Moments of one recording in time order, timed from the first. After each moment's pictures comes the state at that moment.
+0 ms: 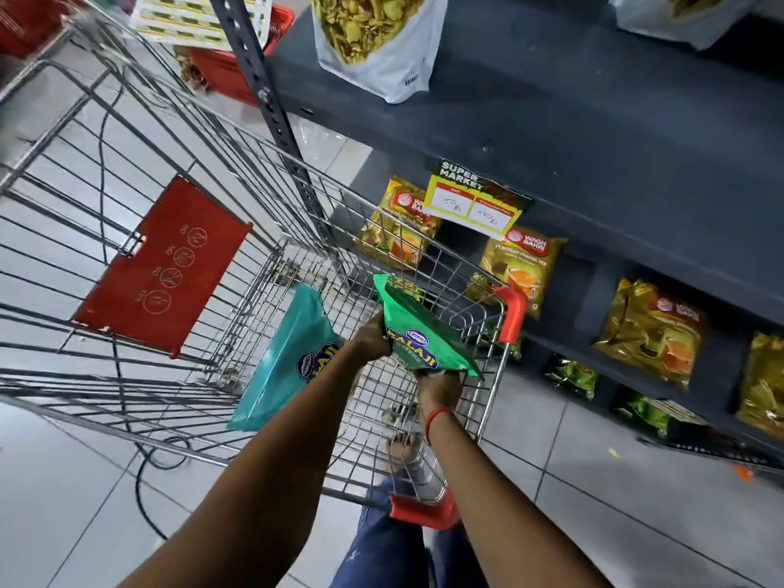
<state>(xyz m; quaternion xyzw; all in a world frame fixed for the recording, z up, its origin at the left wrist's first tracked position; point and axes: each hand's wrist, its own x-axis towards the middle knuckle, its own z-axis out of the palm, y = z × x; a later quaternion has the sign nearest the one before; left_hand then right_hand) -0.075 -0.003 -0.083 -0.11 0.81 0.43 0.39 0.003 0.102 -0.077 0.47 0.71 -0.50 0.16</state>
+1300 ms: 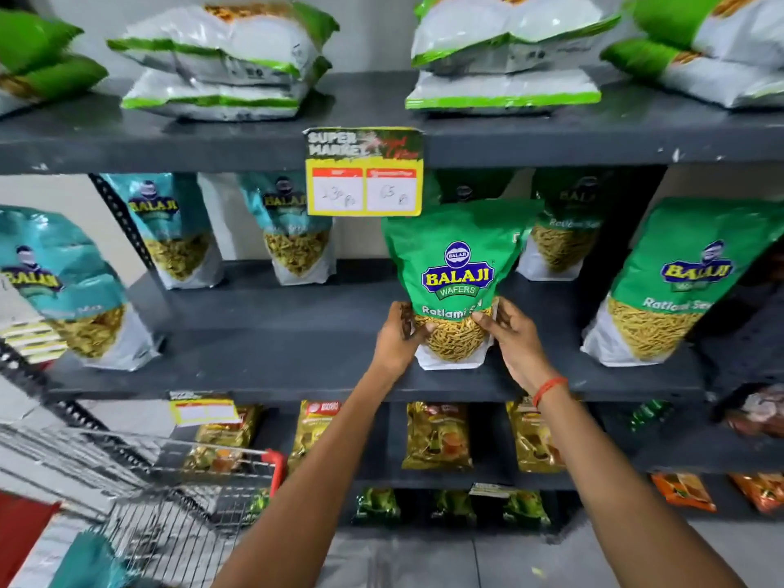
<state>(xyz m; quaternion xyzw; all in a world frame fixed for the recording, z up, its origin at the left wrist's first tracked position) -0.067 0.389 0.202 0.21 0.75 0.61 0.13 0.018 0.567 0.200 0.11 0.65 -0.72 -0.22</state>
